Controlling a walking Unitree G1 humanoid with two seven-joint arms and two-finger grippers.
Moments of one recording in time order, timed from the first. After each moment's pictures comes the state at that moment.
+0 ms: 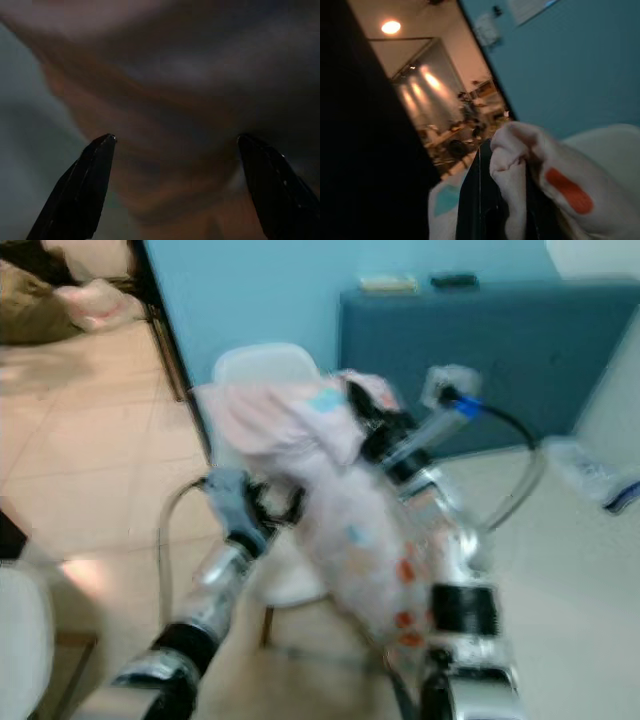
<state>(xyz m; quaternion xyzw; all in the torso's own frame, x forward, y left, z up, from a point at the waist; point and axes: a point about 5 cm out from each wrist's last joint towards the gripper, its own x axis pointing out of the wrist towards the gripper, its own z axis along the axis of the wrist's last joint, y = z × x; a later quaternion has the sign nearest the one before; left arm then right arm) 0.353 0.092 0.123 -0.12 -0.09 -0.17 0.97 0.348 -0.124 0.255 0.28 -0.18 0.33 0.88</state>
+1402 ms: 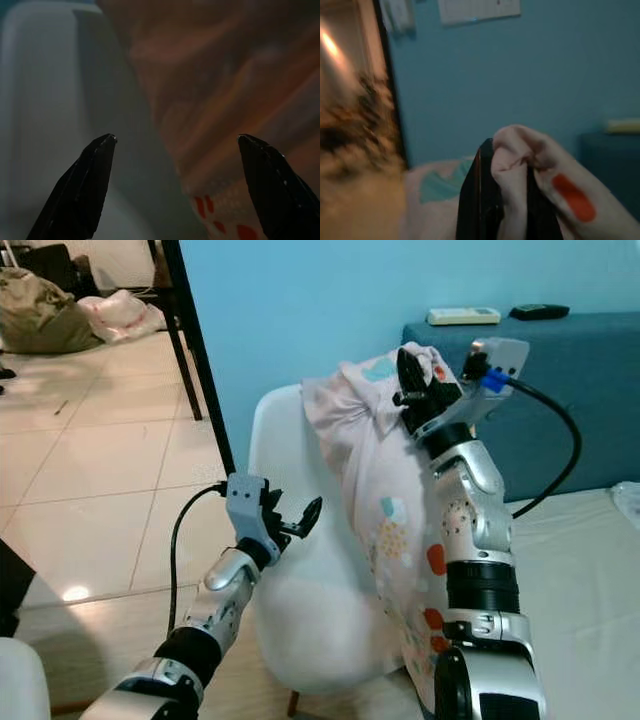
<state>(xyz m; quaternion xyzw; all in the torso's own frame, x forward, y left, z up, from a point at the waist) 0.342 0.071 0.107 -0.10 -0.05 -0.21 0.97 0.367 -0.179 0.272 0.05 -0.23 0.15 0.96</state>
